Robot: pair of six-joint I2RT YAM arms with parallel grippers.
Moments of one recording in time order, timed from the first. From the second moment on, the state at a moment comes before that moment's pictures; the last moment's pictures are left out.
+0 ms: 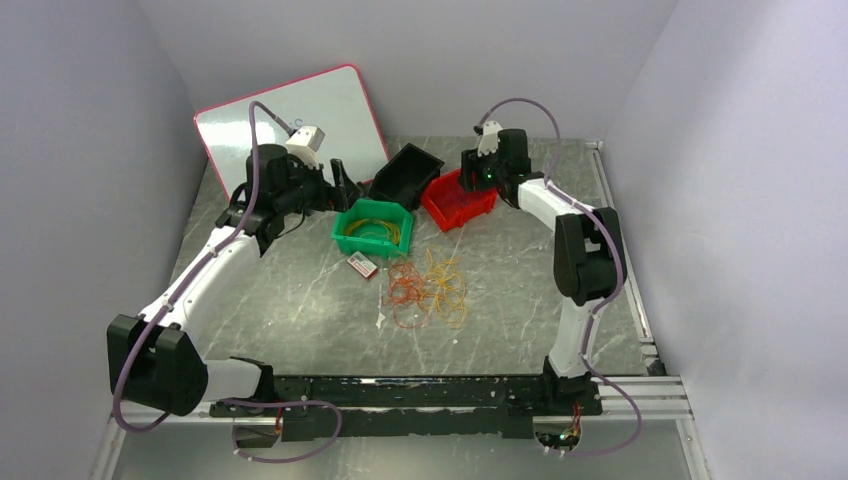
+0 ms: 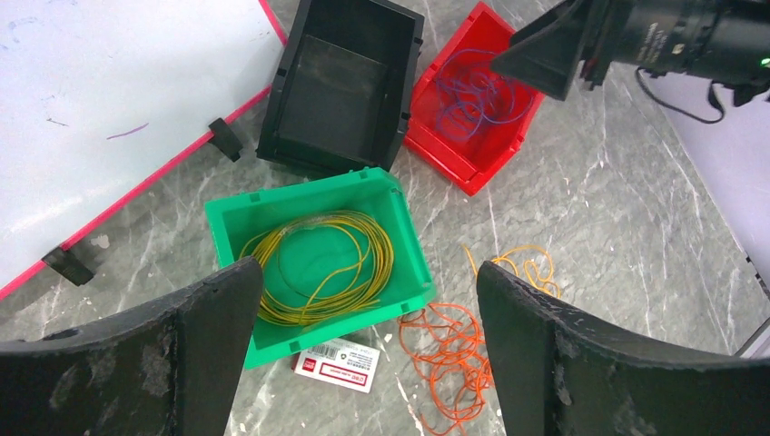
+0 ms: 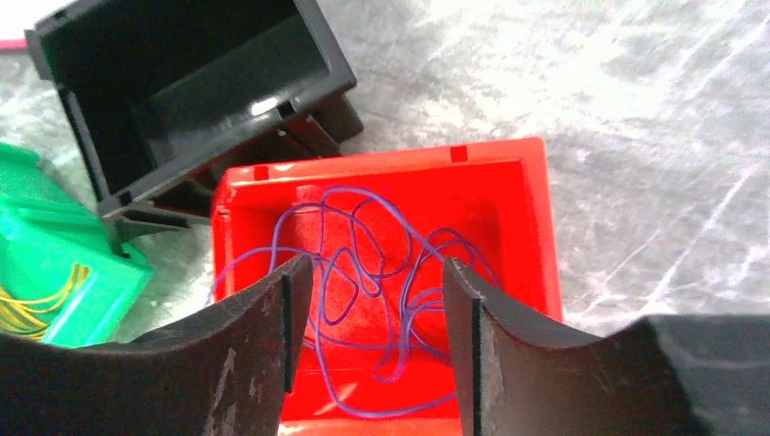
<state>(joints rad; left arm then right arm) -0.27 1.30 1.05 -0.14 0.33 -0.25 0.22 1.99 1.39 0.01 -0.31 -0.04</state>
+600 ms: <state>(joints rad) -0.27 1.30 1.05 -0.14 0.33 -0.25 0.23 1.80 1.37 -0.05 -0.31 -0.04</state>
